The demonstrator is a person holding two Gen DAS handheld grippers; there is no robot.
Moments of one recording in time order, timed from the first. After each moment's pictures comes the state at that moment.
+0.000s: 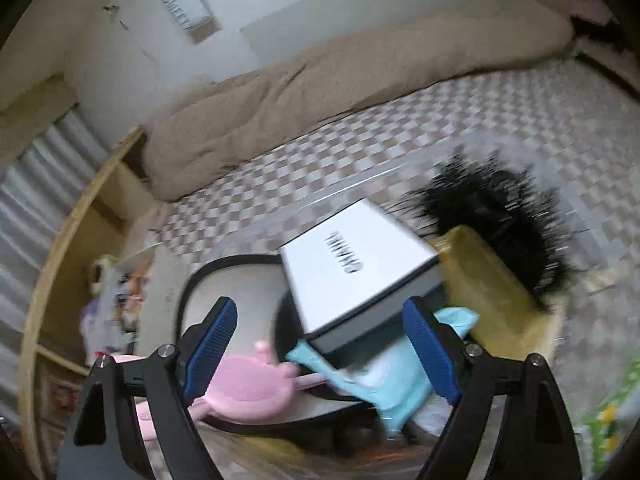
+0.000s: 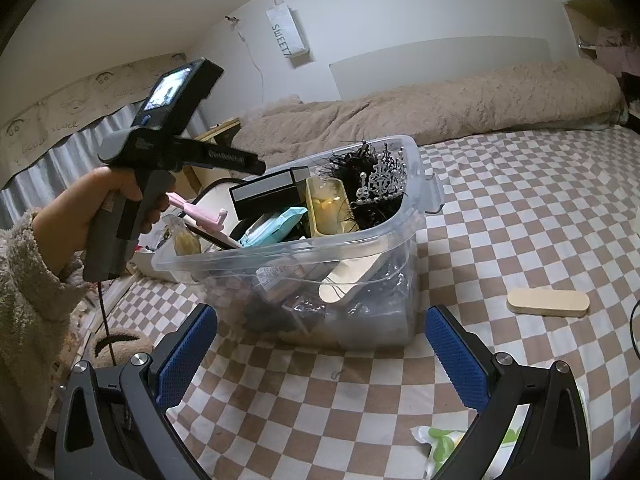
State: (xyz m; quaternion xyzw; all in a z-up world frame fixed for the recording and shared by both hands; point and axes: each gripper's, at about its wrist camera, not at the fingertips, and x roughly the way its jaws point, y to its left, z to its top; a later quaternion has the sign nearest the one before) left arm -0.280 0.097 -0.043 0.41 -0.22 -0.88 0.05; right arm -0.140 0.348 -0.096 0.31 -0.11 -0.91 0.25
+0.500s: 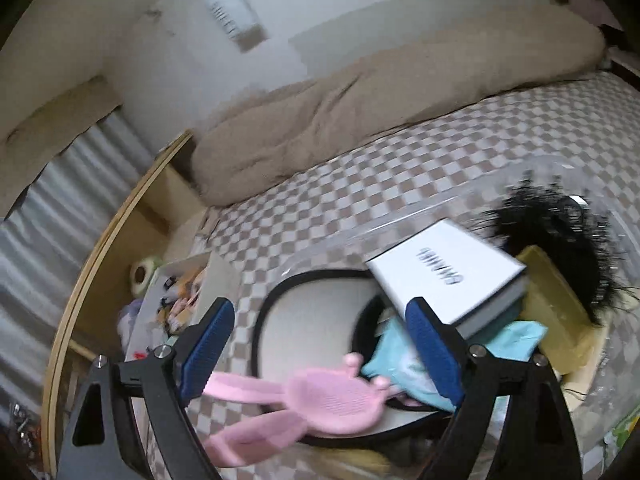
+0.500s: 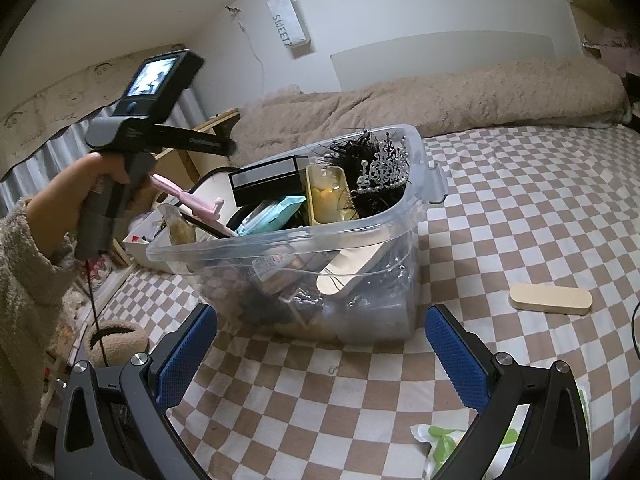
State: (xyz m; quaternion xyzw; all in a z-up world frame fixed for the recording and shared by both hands) left arm -0.279 0.054 -0.015 0.38 -0.22 -0.89 0.11; right arm -0.143 0.343 -0.102 0.32 -0.10 -0.91 0.25
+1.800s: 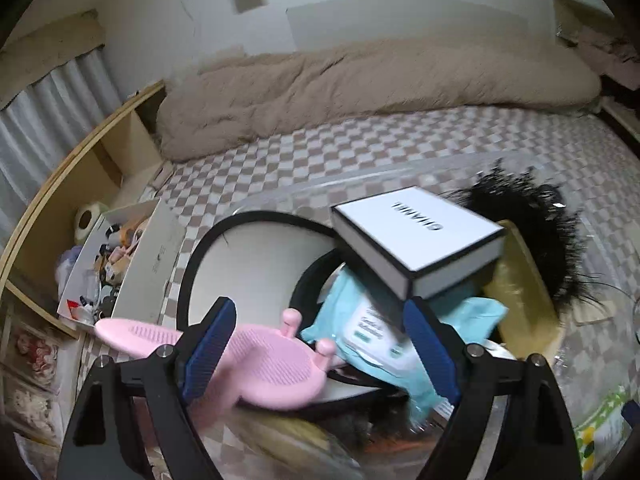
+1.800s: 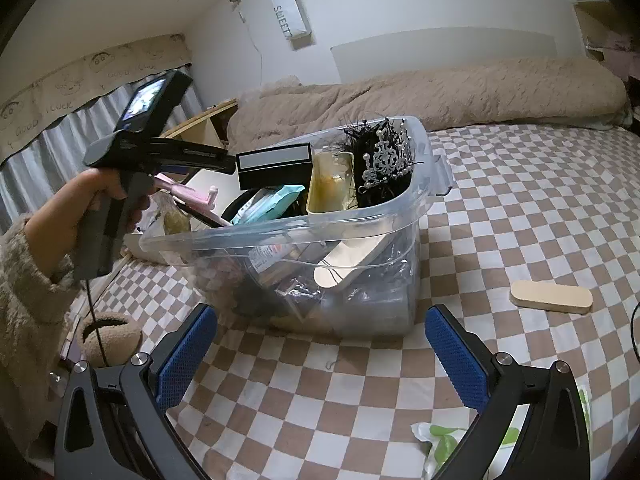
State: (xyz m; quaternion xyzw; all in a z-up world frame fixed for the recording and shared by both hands) left arm -0.256 0.046 -0.039 0.41 -0.10 -0.91 0.04; right arm -0.145 0.336 -0.107 0.33 -0.08 -0.91 0.25
